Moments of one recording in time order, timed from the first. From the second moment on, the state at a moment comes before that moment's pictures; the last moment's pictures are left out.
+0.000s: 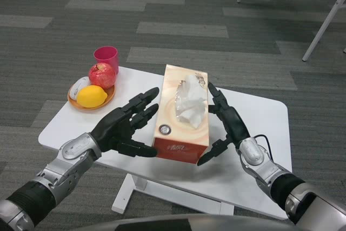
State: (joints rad) left arm -0.38 0.40 -0.62 0.48 -0.60 -0.41 -0.43; right arm -0.32 -0.42 0.60 0.79 0.32 -0.68 -0.22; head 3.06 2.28
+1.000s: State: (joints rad) left arm -0.39 0.39 -0.68 0.63 -0.61 -0.41 -0.44; right arm -0.35 -0.39 0.68 0.96 0.31 -0.69 -0.21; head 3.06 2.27
